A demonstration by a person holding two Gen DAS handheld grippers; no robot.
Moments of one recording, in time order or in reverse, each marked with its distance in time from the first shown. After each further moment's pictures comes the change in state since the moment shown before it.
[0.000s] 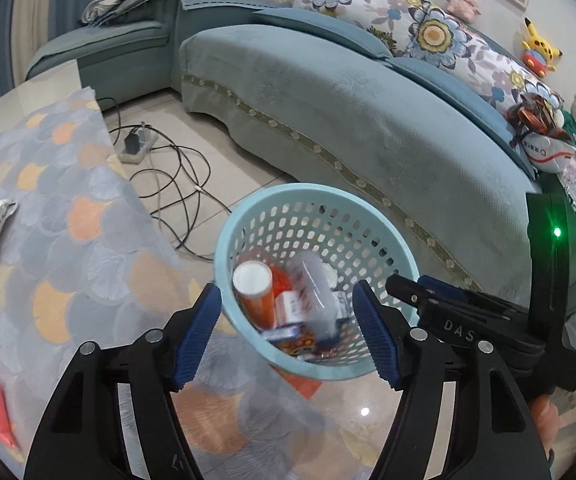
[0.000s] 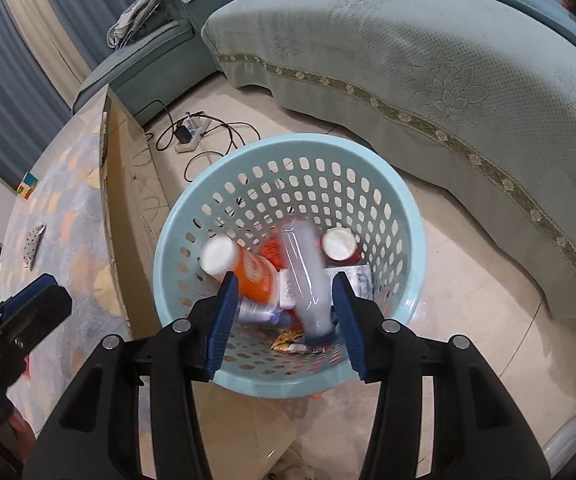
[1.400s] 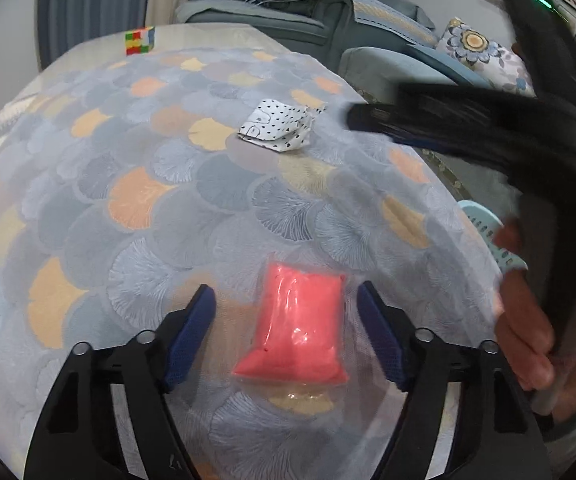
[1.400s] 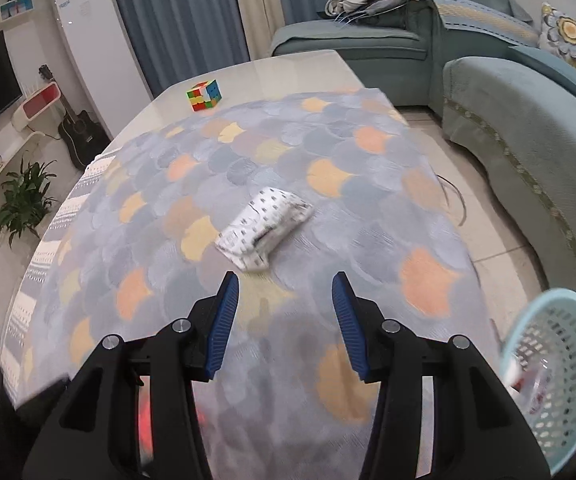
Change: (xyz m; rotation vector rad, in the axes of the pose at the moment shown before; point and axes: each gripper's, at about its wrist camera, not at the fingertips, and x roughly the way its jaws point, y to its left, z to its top) left arm -0.101 0.214 -0.100 -0.295 -0.072 0.258; right arm 0.055 0.360 -0.011 -0.542 -0.041 0.305
